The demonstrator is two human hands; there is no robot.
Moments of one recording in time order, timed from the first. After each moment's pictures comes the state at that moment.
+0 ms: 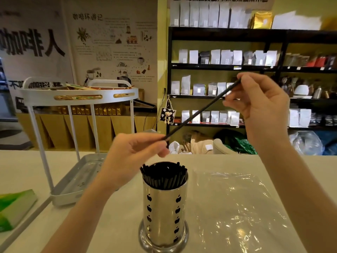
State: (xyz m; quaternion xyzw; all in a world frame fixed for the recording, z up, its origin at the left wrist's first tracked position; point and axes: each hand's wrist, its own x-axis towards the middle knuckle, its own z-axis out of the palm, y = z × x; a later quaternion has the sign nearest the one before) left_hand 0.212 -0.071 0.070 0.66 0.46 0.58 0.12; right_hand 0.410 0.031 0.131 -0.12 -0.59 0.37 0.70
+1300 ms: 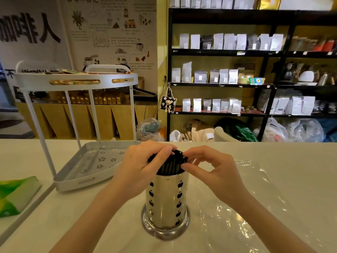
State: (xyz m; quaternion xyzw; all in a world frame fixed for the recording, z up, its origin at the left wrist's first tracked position) left_hand 0.215 -0.063 0.025 0.70 0.54 0.47 0.01; right_hand 0.386 0.012 0.003 -0.16 -0.81 0.27 0.50
